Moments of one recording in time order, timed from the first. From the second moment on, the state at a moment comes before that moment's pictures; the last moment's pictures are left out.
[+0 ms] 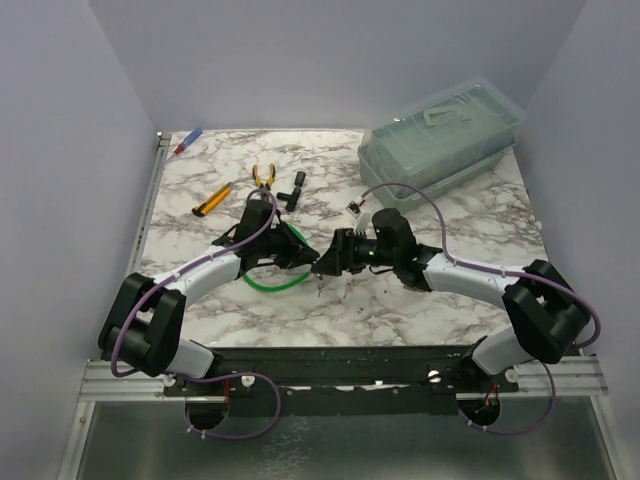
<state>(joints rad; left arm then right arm) -0.44 1.42 0.74 -0.08 0.42 -1.13 0.74 1.47 0.74 0.30 -0.48 0.69</state>
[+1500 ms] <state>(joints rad) -0.47 1.43 0.77 -0.07 0.42 -1.15 0.75 1.45 0.67 0.24 -0.47 0.72</state>
